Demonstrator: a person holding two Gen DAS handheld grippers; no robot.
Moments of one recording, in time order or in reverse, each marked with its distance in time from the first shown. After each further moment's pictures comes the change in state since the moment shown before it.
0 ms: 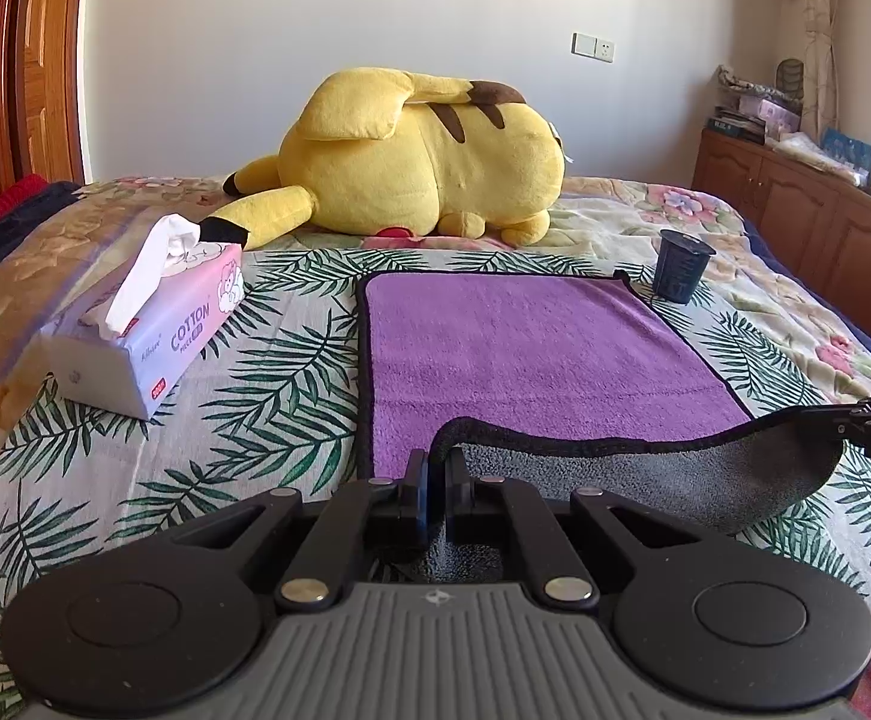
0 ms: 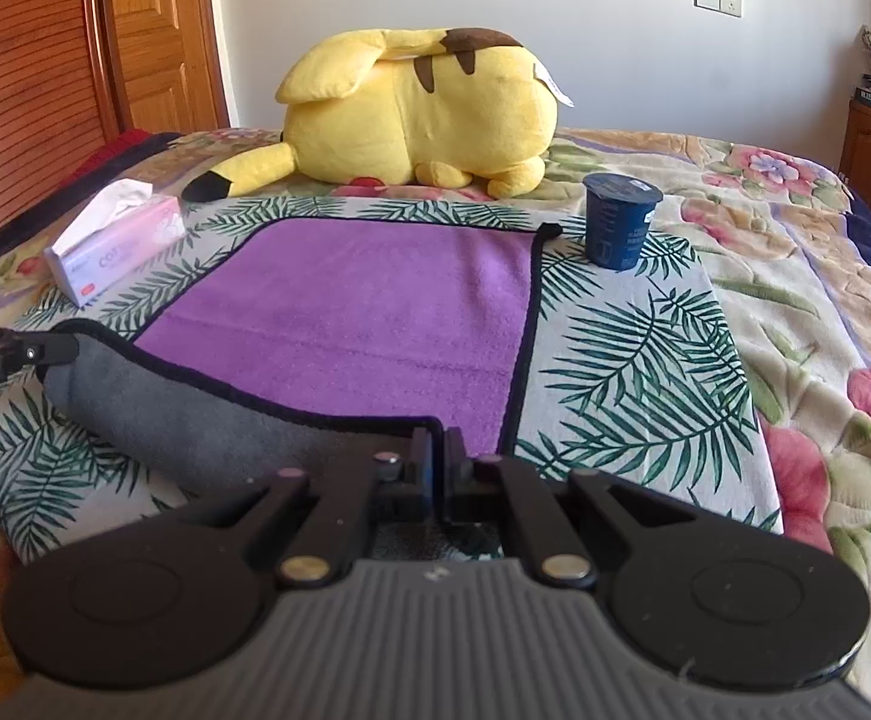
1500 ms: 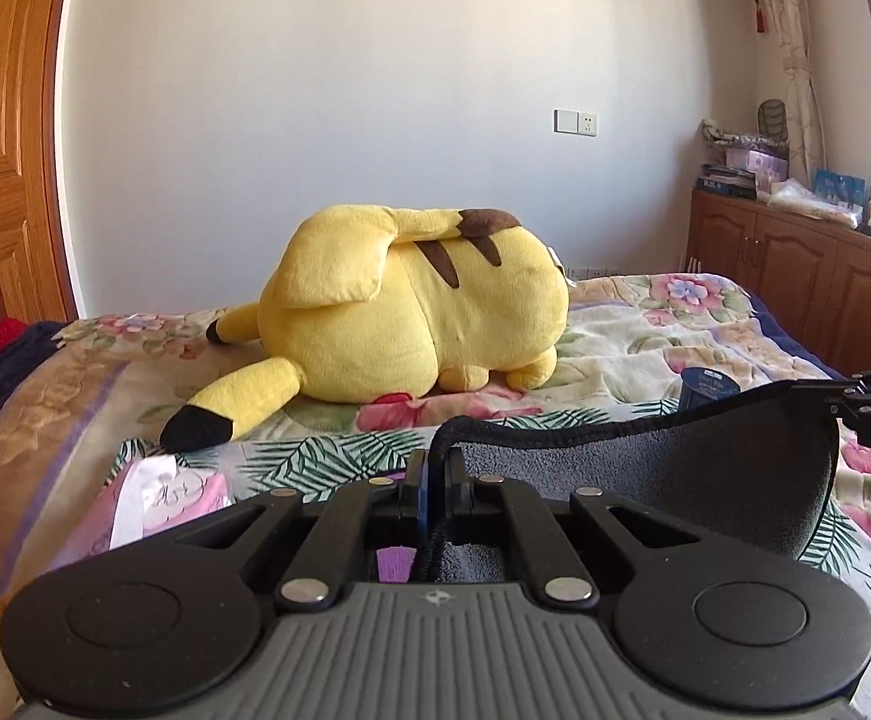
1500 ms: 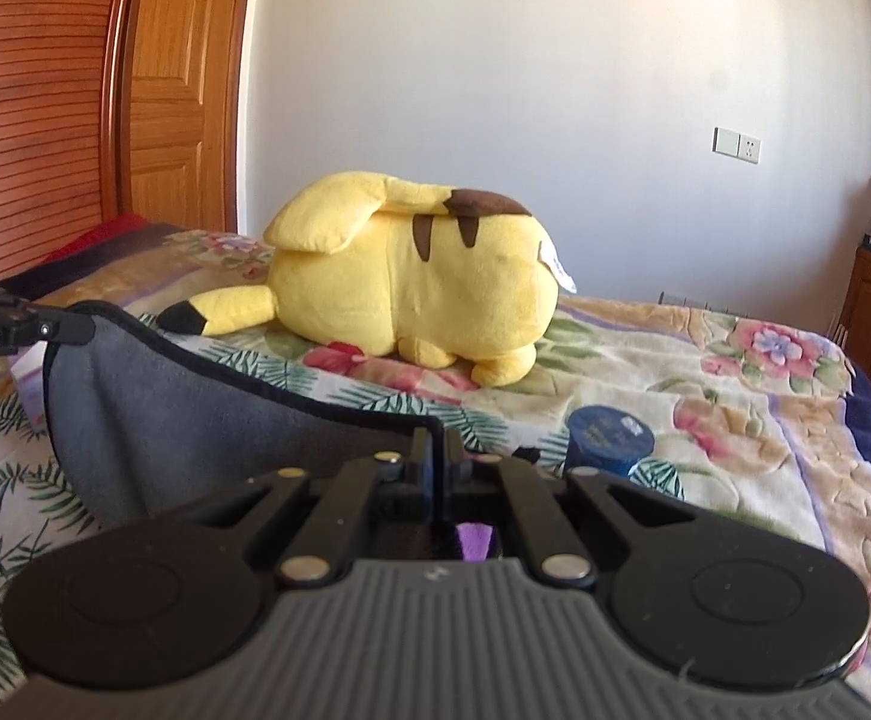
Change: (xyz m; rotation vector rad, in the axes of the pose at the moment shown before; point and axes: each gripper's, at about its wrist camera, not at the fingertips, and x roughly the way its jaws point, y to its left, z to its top) left arm 0.032 -0.006 0.108 0.091 -0.171 0.011; right arm 0.014 -0.011 0.092 -0.136 -0.256 -0.028
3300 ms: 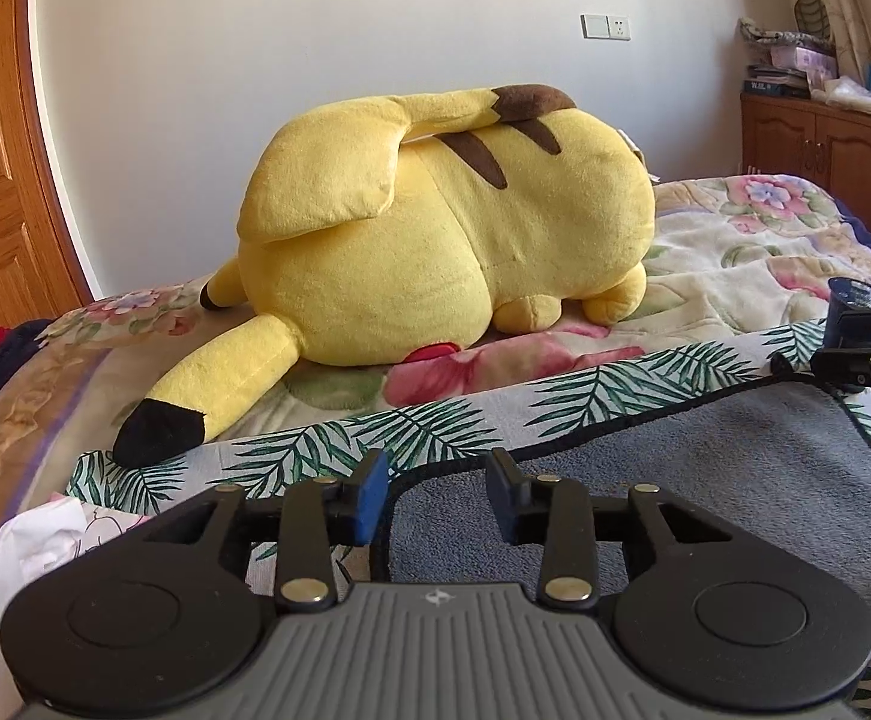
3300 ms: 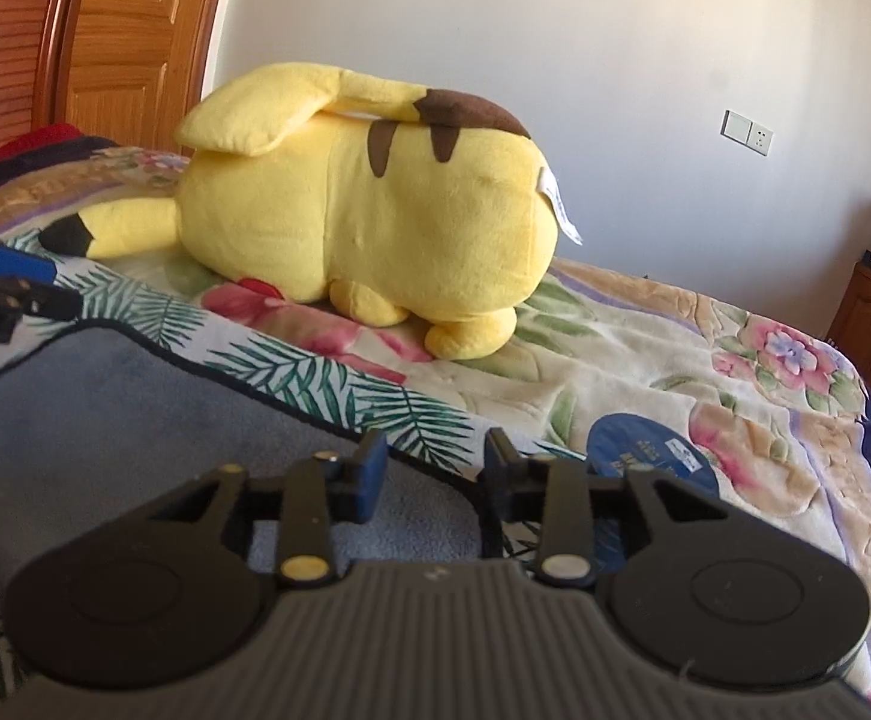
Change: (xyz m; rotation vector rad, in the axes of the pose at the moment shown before) left arm 0.143 0.003 -0.010 0.099 0.127 0.114; right arm 0.129 -0.008 -0.019 -0.096 0.081 -0.084
